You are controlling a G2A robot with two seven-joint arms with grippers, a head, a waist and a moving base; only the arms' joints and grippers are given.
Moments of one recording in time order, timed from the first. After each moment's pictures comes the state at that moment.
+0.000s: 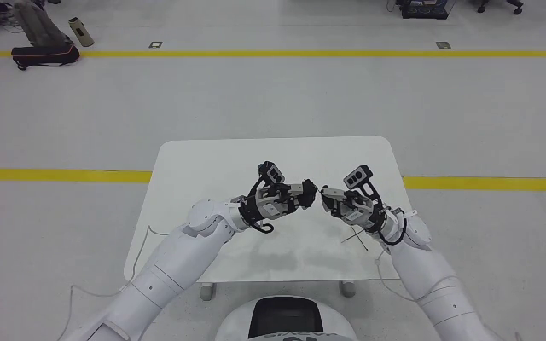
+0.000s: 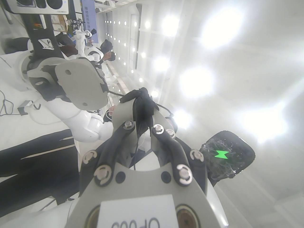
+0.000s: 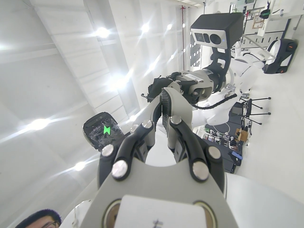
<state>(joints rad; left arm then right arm) 1.19 -1.19 -0.86 -1.45 -1.00 -0.18 -0.96 -1.42 -1.19 1.25 -1.35 0.97 -0.15 1.25</state>
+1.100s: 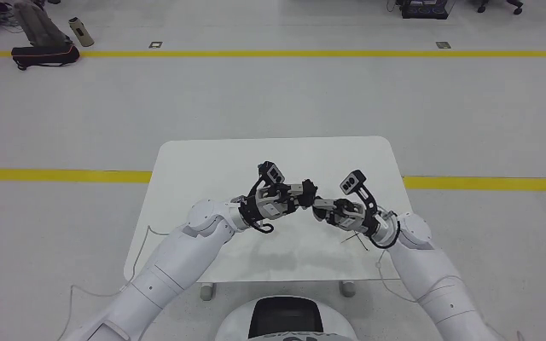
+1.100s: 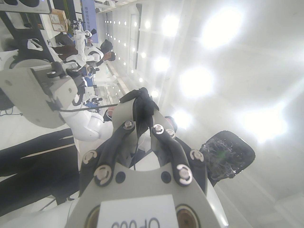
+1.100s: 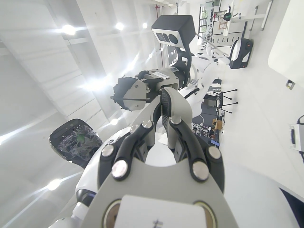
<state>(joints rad) 1.19 -1.19 -0.86 -1.45 -1.00 -0.18 -0.96 -1.41 -1.17 1.24 -1.33 0.79 -0.15 1.24</state>
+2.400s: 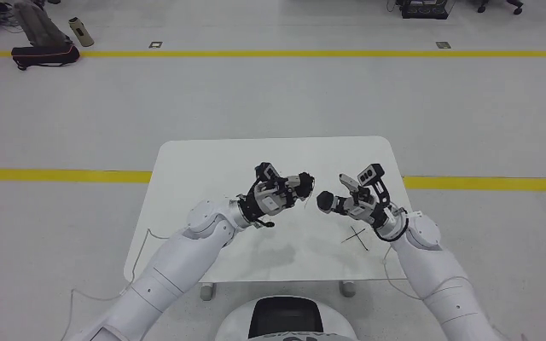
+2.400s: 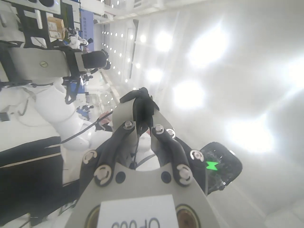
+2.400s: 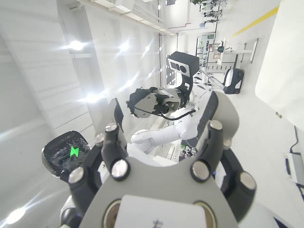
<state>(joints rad) 1.22 -1.20 -0.89 -1.49 -1.10 -0.09 -0.83 -1.43 -1.16 1.31 -1.33 0.79 -0.25 1.10</state>
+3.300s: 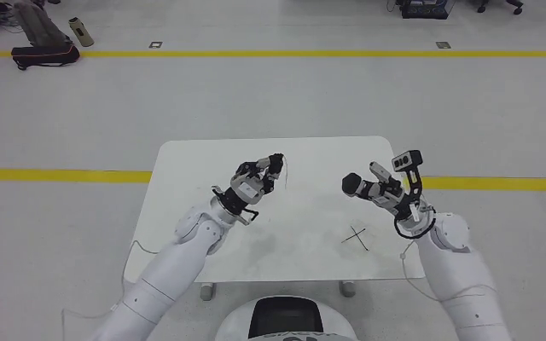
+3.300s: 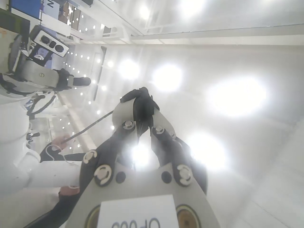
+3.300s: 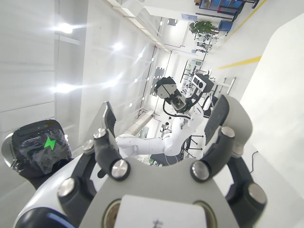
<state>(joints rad) 1.33 -1.19 -1.01 -1.54 -1.33 -0.06 -0.74 -1.50 -1.15 1.50 -1.48 0.67 -0.34 1.04</state>
